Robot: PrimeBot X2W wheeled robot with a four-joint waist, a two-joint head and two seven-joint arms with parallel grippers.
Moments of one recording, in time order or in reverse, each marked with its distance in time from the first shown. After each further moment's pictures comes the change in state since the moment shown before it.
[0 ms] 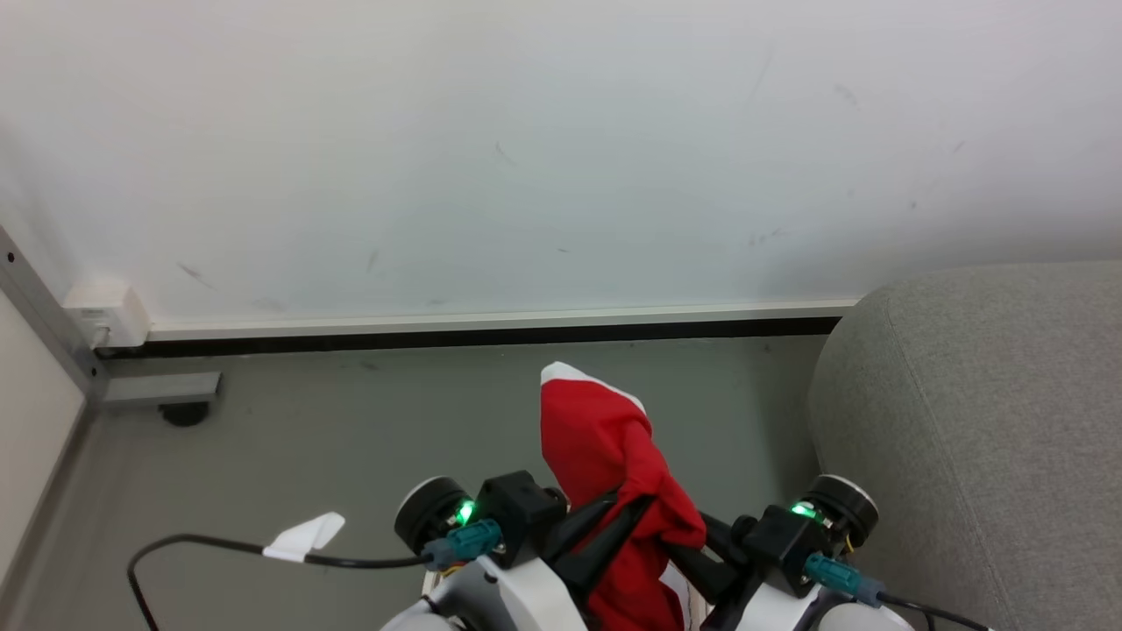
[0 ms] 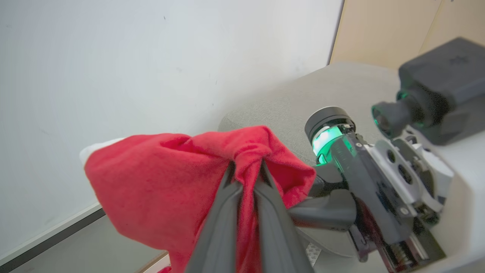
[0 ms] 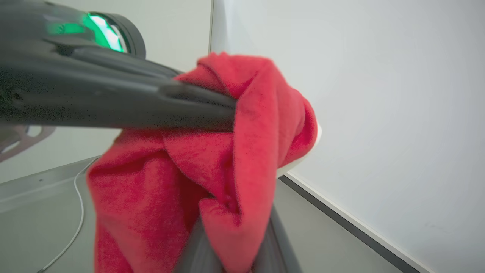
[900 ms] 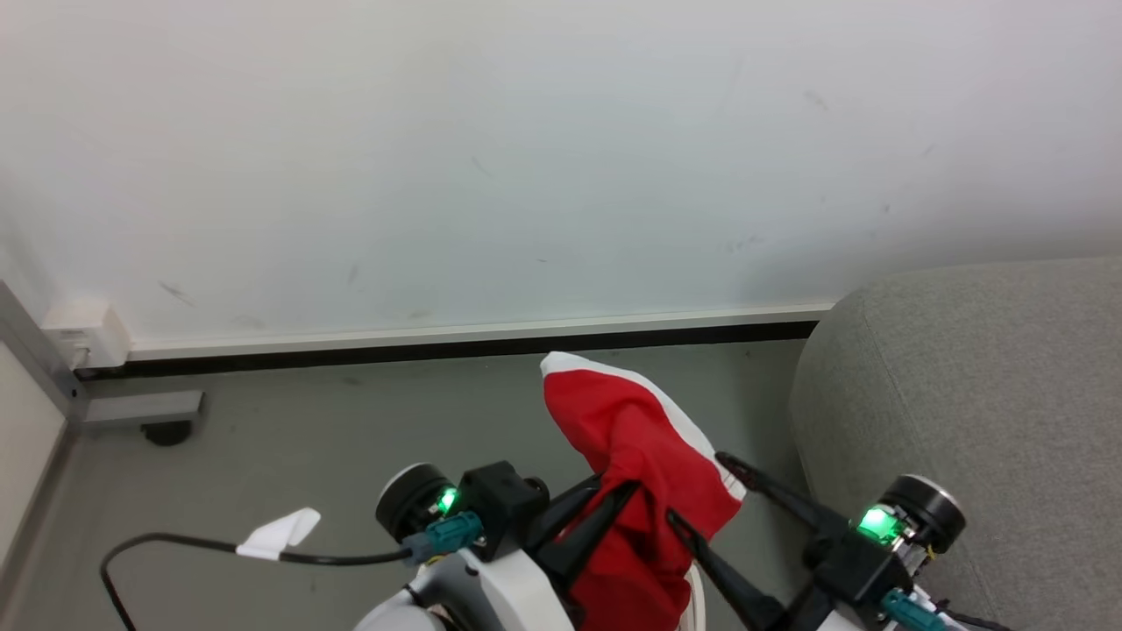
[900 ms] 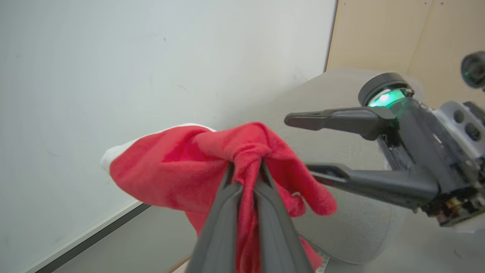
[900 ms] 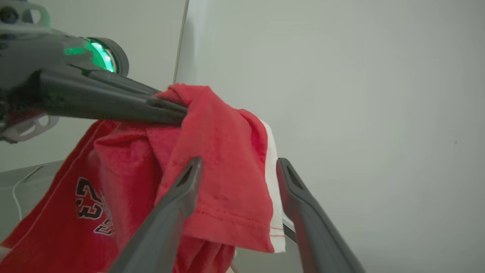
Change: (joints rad) left arm 0.012 0.019 0.063 -0.032 0.028 0.023 -0.006; right arm 0.205 -0.109 -0.293 -0.329 -0.204 0.000 0.064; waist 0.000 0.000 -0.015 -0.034
